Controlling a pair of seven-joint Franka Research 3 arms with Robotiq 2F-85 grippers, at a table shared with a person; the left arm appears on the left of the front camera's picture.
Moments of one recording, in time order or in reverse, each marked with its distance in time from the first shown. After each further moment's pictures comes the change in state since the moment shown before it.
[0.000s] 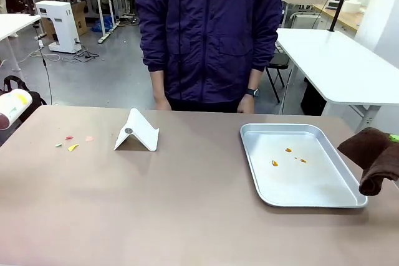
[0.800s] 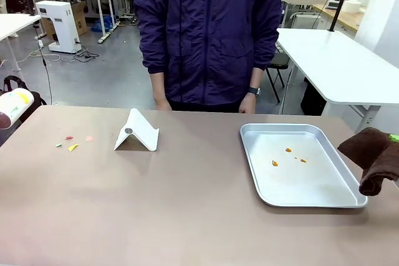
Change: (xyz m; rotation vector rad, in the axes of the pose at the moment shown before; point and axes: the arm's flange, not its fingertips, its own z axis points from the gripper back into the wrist) left arm 0.001 -0.003 -0.002 0.005 0.005 -0.005; right arm 0.000 0.000 0.000 0.000 0.000 0.000
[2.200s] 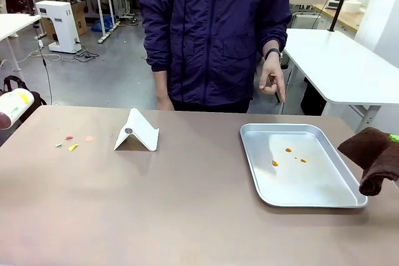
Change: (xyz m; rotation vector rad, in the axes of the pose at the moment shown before) left arm 0.000 0.000 0.000 0.002 -0.001 0.000; right arm 0.000 0.000 0.000 0.000 0.000 0.000
